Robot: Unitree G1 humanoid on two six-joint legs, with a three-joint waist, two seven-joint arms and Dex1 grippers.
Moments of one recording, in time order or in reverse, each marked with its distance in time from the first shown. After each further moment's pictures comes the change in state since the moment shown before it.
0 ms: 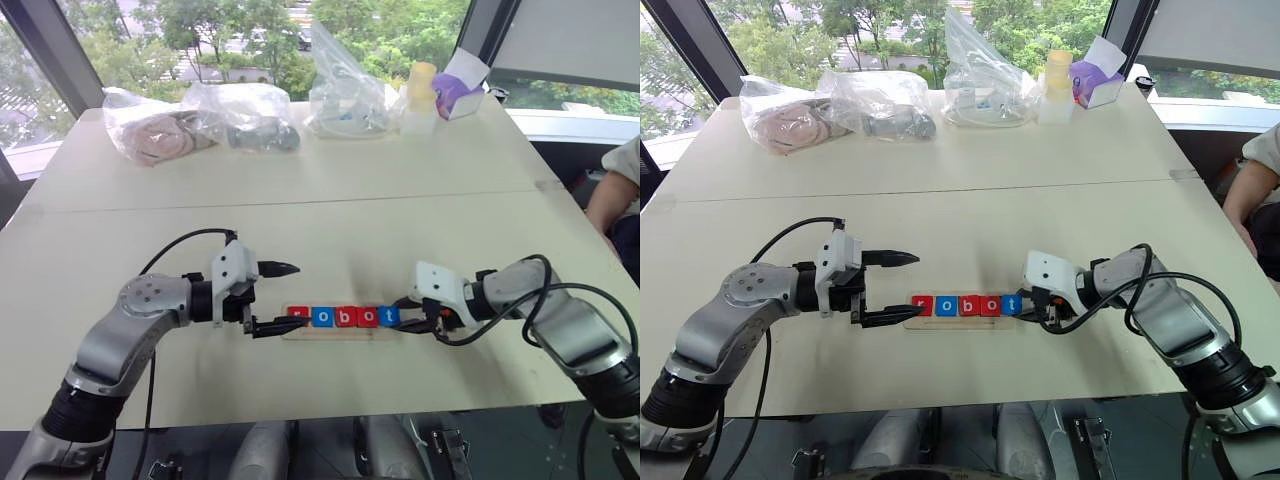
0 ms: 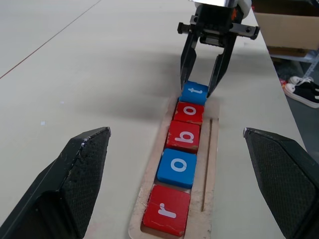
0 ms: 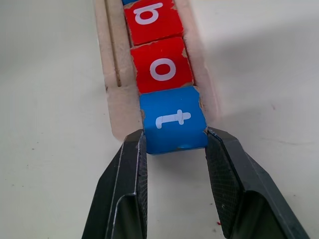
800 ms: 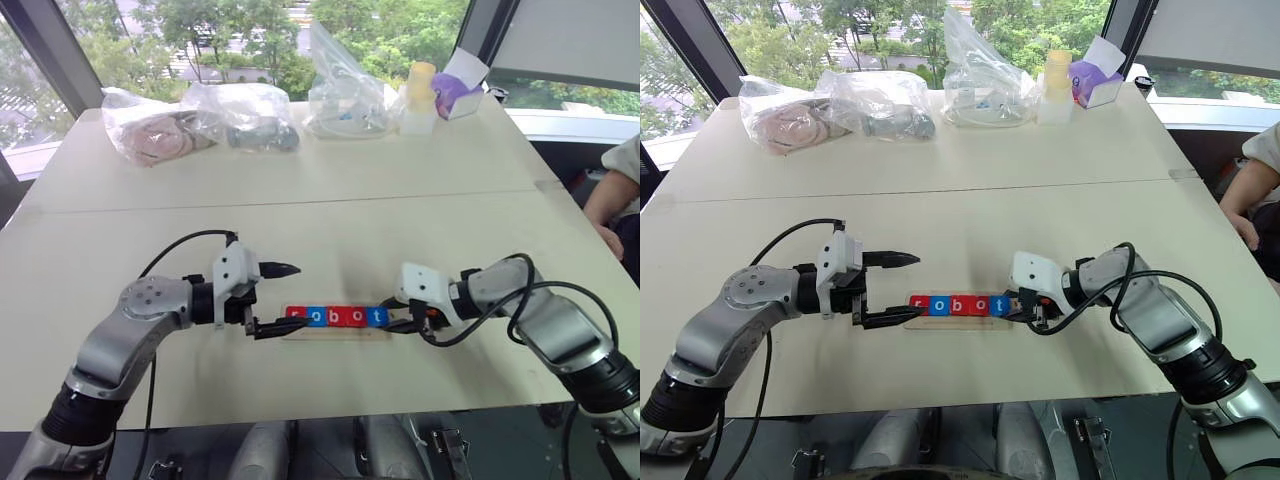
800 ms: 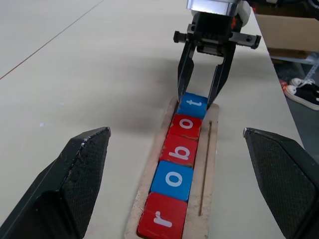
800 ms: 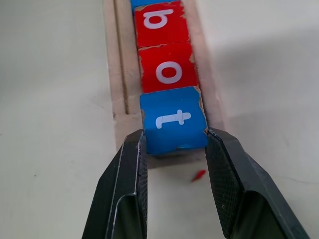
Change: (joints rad) left arm 0.014 -0.004 0.000 -0.032 -0.004 0.019 0.025; right arm -0.042 0.051 0.047 0.000 -0.010 0.009 -0.006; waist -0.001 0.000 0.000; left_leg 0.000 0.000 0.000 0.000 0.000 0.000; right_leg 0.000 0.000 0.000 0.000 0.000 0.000
